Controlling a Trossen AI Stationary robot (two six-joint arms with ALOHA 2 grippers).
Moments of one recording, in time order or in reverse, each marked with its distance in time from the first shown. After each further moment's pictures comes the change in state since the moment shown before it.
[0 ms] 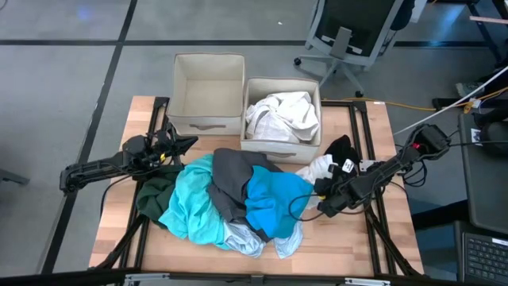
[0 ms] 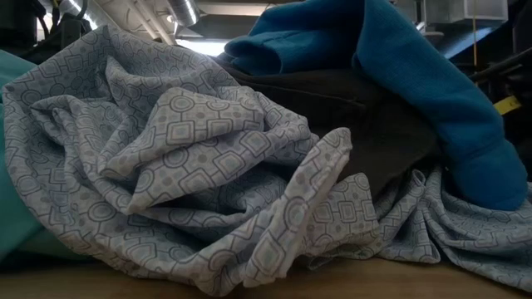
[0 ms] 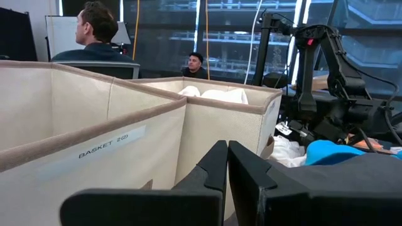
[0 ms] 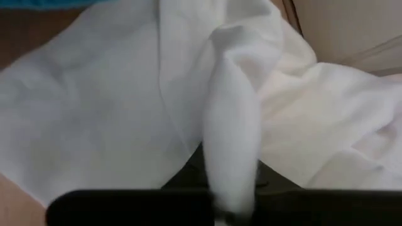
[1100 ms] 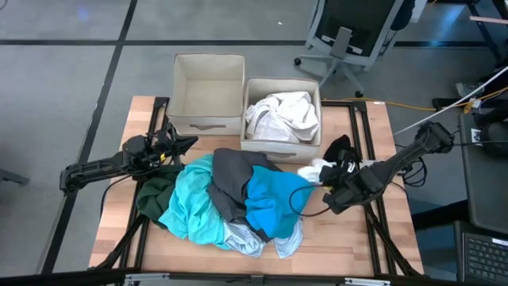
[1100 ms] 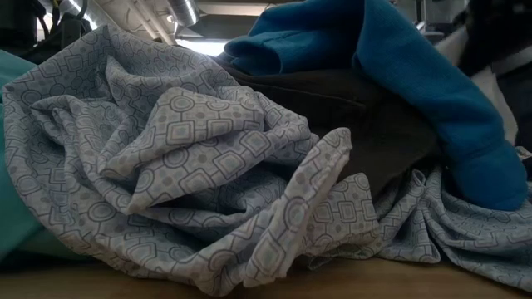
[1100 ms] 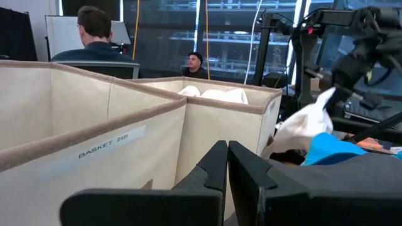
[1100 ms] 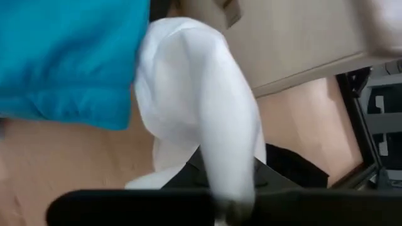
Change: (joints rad) left arm 0.000 0.000 0.000 -0.001 0.000 0.000; right arm 0.000 -0.087 0.606 -0.811 0.045 0.081
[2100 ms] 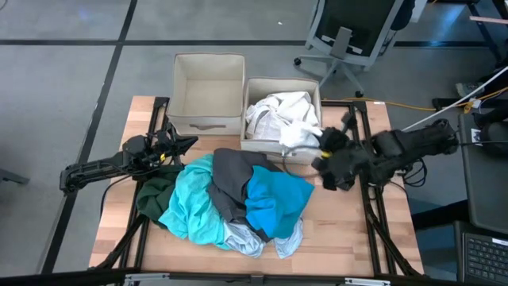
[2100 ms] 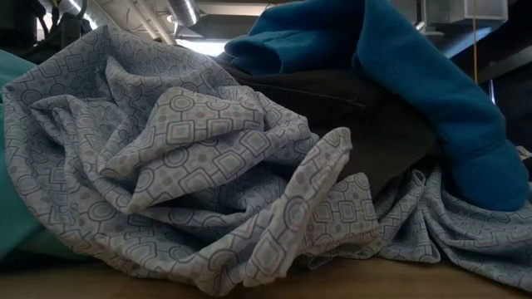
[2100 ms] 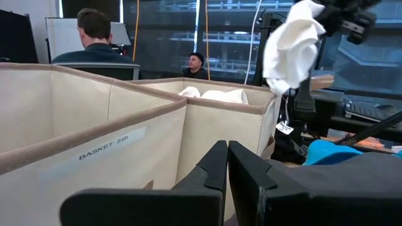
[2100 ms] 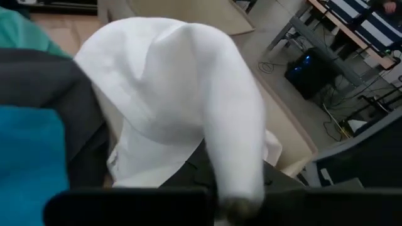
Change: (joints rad) left arm 0.000 0.000 0.000 0.002 0.000 0.008; right arm -0.273 -0.026 0.365 0.213 0.335 -0.467
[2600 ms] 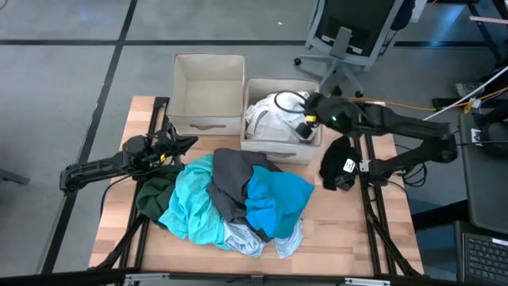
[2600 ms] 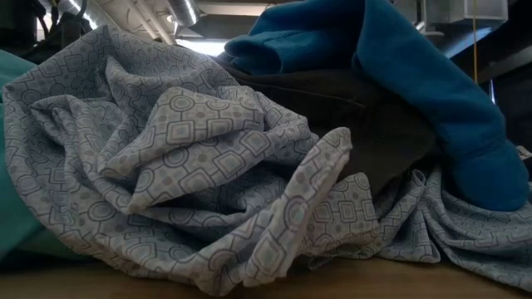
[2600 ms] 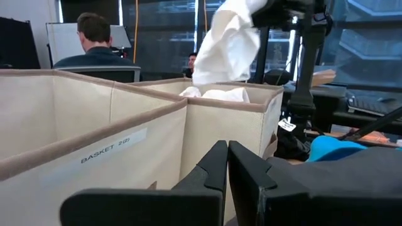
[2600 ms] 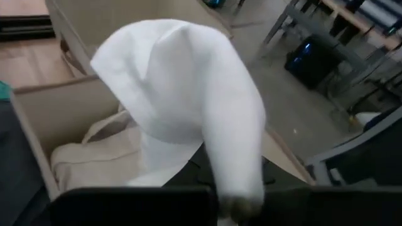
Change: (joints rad) left arm 0.000 0.000 0.000 -0.003 0.000 0.037; right arm -0.445 0.020 -0.042 0.374 -0.314 -0.344
